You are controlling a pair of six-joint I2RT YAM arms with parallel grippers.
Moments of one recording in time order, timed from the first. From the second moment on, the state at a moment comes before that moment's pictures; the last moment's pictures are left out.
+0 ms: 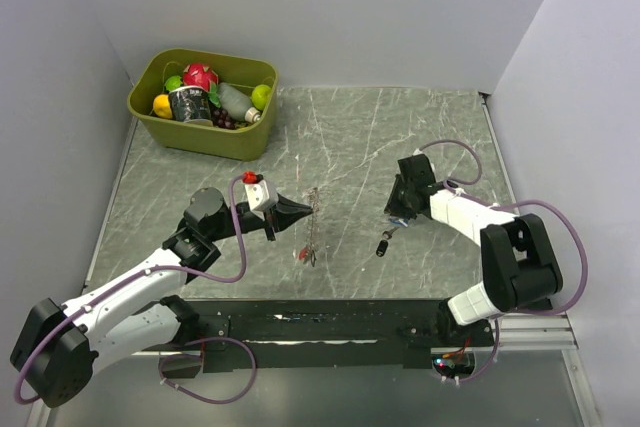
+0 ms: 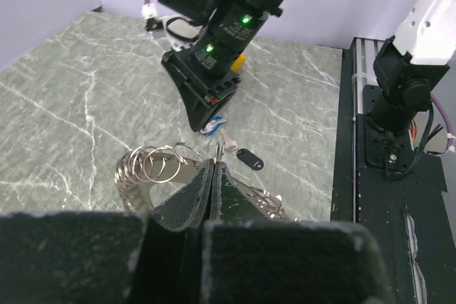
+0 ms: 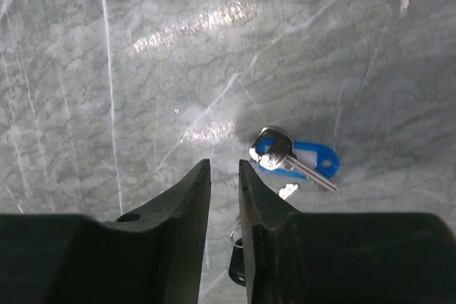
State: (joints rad) left arm -0.67 0.94 0.51 0.50 0.62 -0.01; right arm 0.29 1.46 0.77 -0.31 0.03 0.65
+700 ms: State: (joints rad) left arm -0.68 0.95 0.51 0.52 0.66 0.01; right arm 0.29 1.46 0.78 -0.33 0.06 0.65
